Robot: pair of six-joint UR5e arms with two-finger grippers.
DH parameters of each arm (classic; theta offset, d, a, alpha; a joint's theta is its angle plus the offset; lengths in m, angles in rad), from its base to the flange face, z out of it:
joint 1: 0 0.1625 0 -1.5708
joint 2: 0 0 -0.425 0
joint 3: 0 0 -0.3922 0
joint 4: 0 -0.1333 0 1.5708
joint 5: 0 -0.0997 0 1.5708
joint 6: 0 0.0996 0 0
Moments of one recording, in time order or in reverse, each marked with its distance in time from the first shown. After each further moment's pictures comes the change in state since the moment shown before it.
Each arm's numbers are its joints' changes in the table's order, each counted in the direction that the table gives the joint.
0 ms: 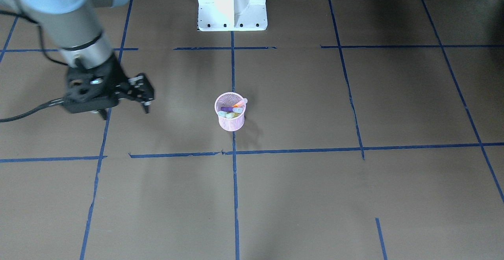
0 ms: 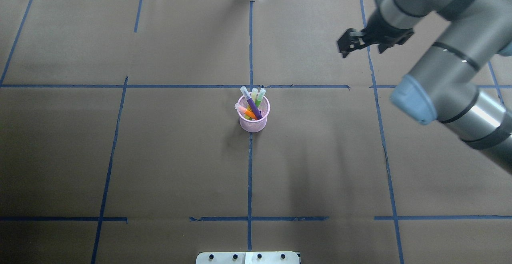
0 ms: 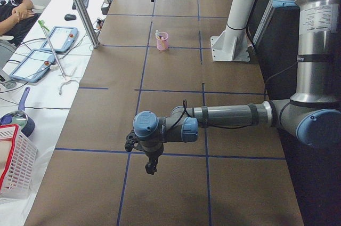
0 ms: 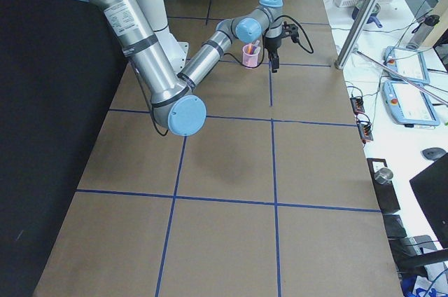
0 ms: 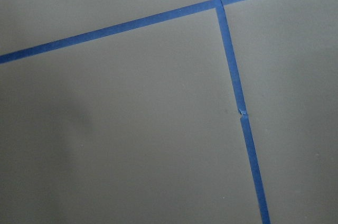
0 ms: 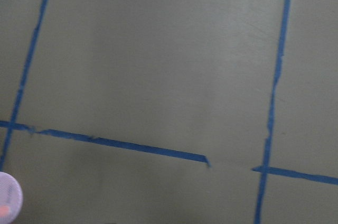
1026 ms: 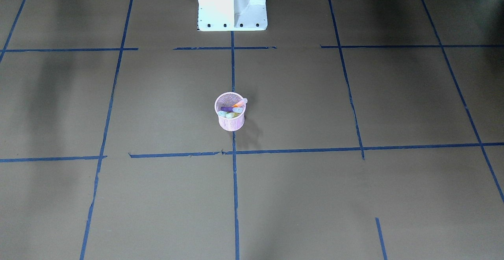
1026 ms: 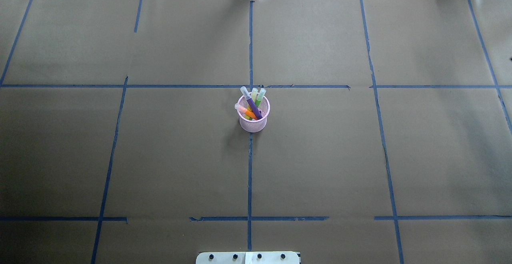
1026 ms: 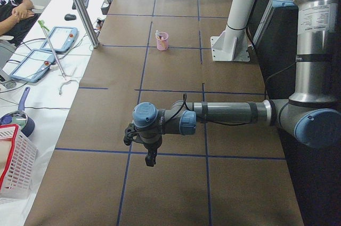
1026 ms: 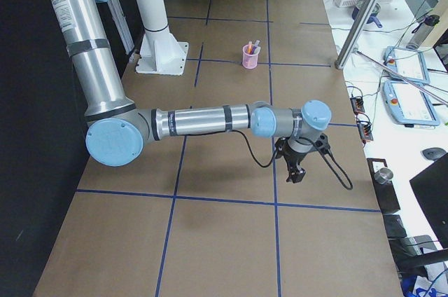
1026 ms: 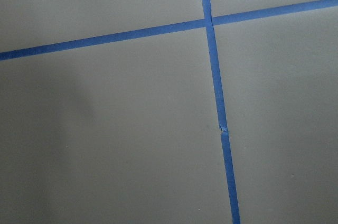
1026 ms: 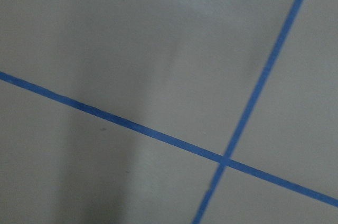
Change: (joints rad) left arm 0.028 0.001 0.046 -0.006 0.002 -0.097; right arm 0.505 0.203 0.499 -0.011 -0.197 -1.010
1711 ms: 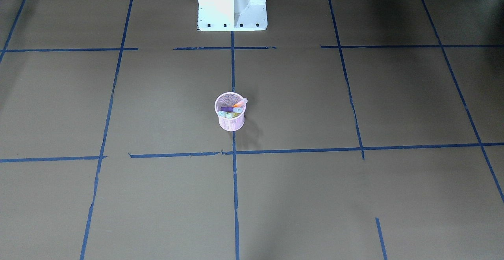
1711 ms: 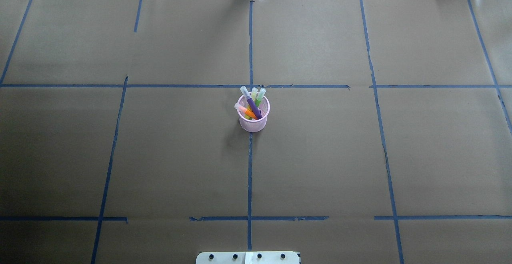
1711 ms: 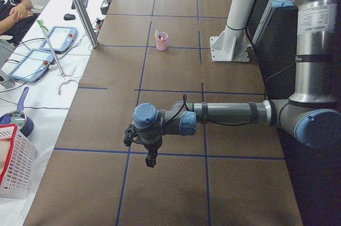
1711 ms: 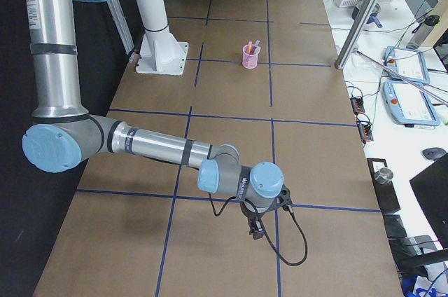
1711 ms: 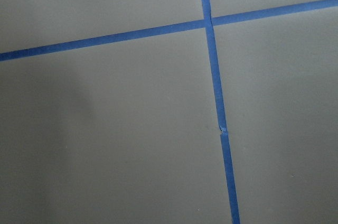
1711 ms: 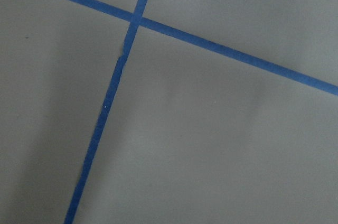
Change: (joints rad) left arm -0.001 -0.006 -0.002 -0.003 0.002 0.000; right arm 0.124 0.320 -0.118 -0.182 -0.003 -0.042
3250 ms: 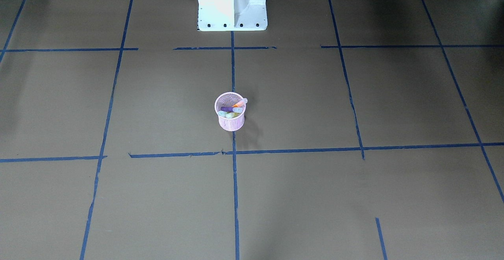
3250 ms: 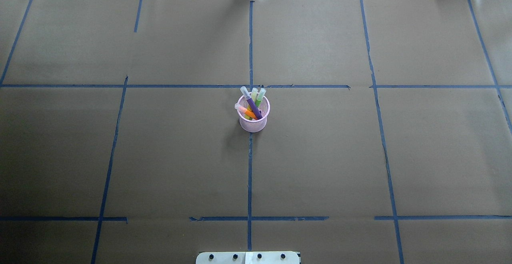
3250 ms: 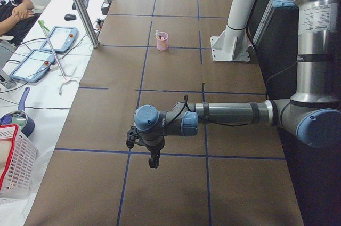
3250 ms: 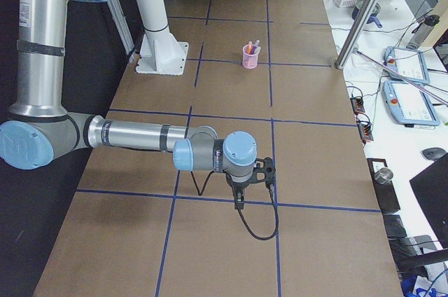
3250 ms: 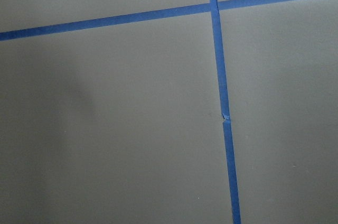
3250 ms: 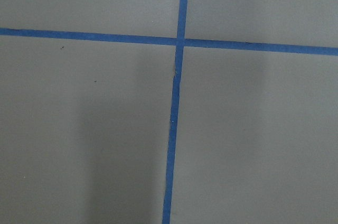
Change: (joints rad) left arm 0.000 -0.006 0.002 -0.023 0.006 0.001; right arm -0.038 0.097 -0.203 -0.019 -0.080 0.362
